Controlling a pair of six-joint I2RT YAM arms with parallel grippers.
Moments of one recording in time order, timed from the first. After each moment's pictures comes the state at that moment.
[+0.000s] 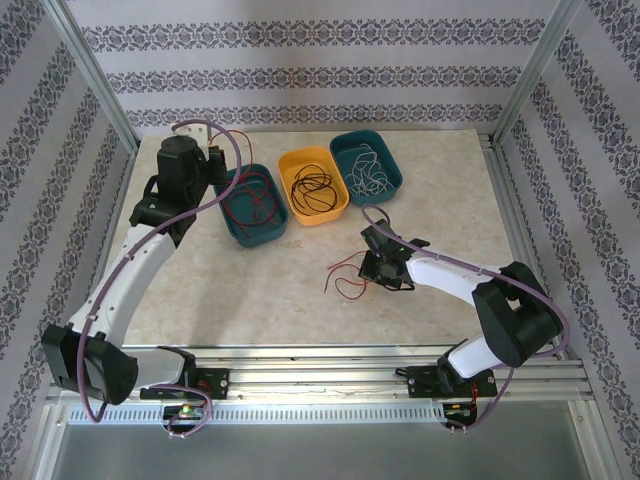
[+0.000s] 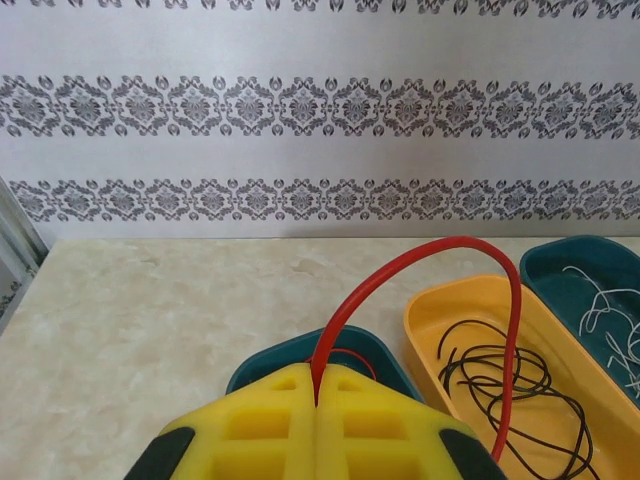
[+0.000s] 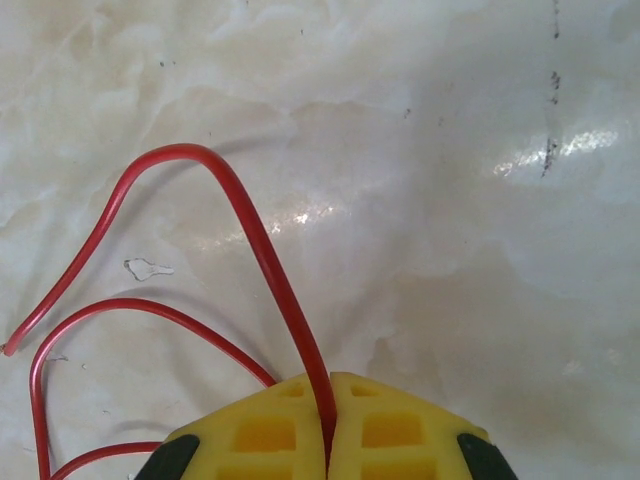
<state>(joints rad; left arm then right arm) -0.21 1.29 1.25 -0.29 -0.19 -0.11 0.56 1.50 0.77 -0.47 0.04 0.89</state>
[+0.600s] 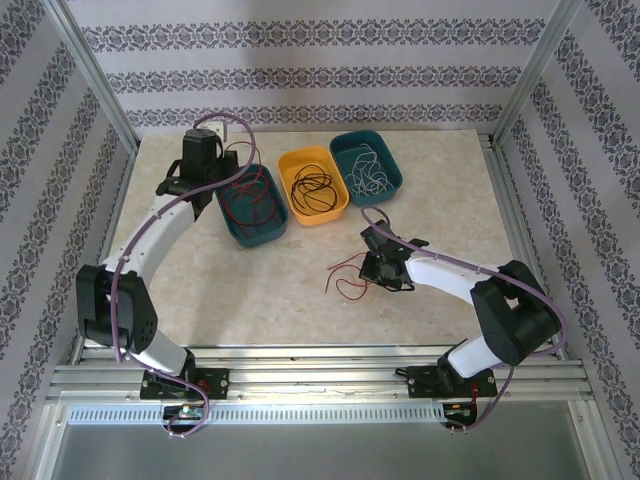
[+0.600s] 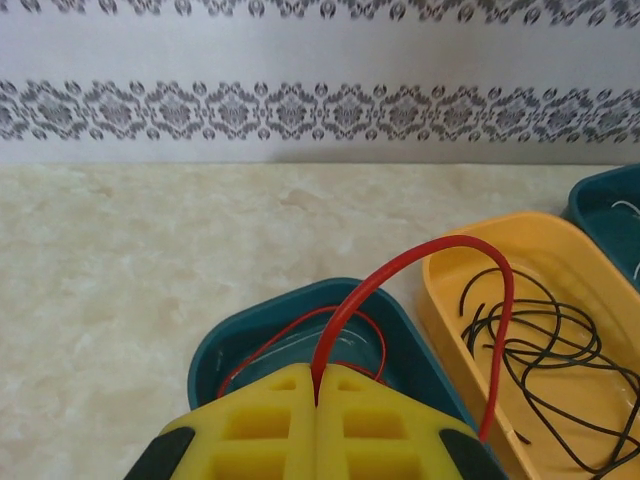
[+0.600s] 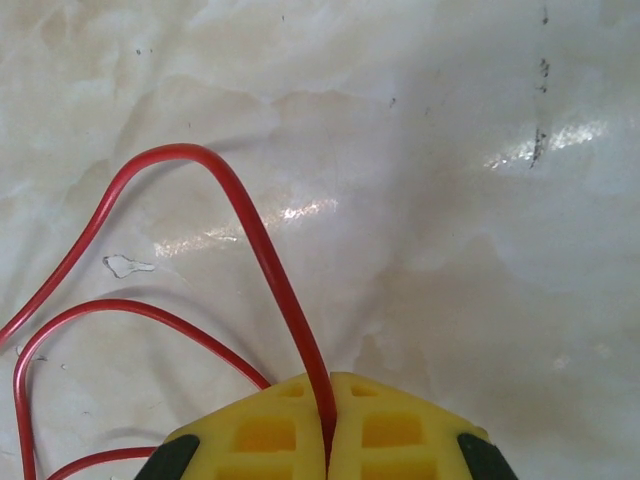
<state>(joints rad) -0.16 1.57 1.32 -0.29 -0.11 -0.16 0.56 1.51 0.77 -0.48 0.04 0.89</state>
